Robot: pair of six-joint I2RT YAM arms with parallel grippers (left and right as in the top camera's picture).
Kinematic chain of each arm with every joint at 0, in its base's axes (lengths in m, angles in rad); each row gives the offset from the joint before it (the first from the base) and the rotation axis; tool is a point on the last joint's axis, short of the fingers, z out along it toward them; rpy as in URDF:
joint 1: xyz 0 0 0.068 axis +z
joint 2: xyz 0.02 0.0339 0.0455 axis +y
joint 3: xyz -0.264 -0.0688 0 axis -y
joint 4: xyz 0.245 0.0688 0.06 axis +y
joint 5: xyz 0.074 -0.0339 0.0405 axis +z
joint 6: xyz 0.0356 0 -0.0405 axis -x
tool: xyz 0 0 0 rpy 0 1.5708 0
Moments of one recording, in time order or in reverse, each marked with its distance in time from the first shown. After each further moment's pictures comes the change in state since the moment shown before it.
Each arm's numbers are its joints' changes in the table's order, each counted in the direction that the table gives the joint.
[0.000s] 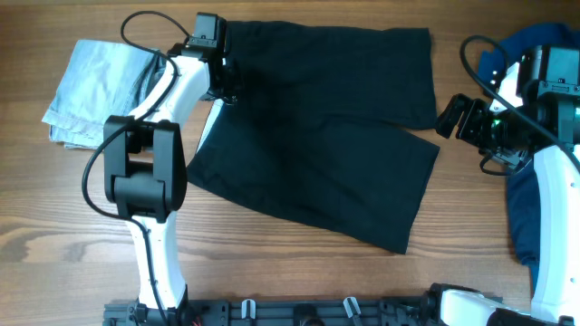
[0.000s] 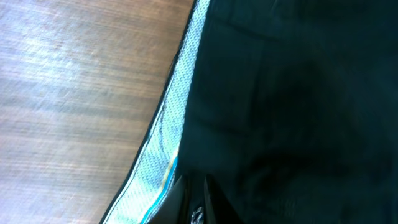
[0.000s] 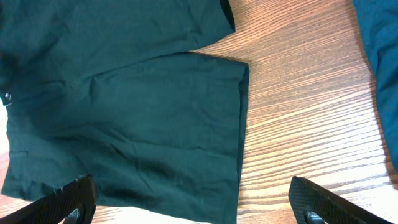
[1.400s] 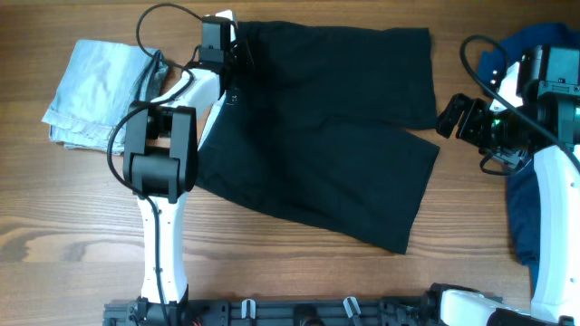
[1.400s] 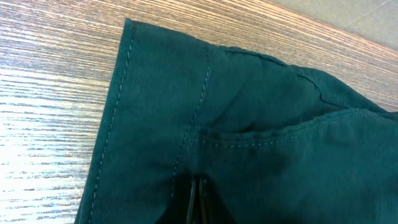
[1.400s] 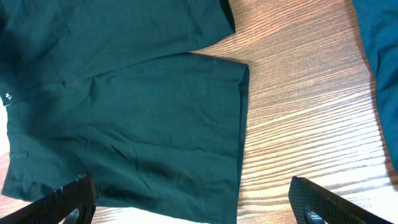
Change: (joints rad) left arm 0.000 0.197 -0.002 -0.661 -0.085 -0.038; right arm 0.000 0.000 0.000 -0.003 0.000 0.000
